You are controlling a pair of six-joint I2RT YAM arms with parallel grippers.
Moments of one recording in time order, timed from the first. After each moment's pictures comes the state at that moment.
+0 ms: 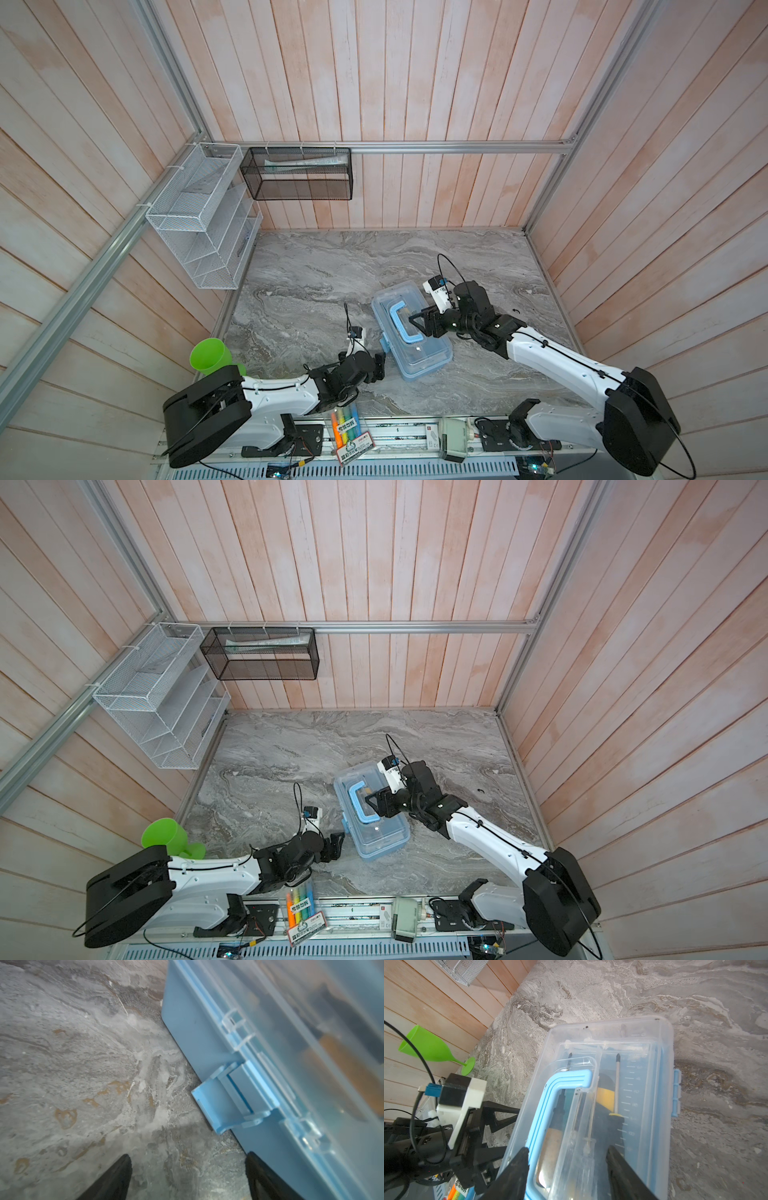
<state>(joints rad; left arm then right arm) -1.06 1.31 0.30 0.27 -0.40 -0.74 0.64 1.23 0.73 -0.14 -0.36 0.30</state>
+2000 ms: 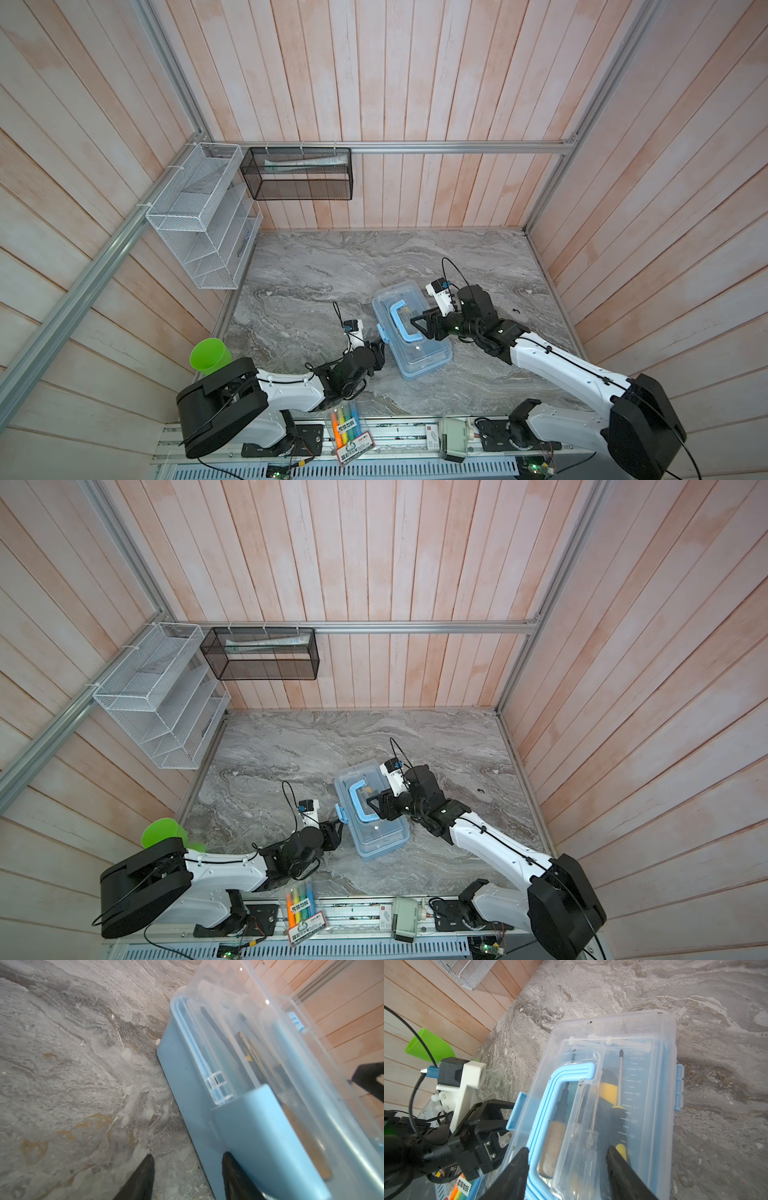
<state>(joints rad) -1.02 1.36 0.28 0.53 -0.44 -0.91 0.64 1.19 0.68 -0.10 -0.36 0.31</state>
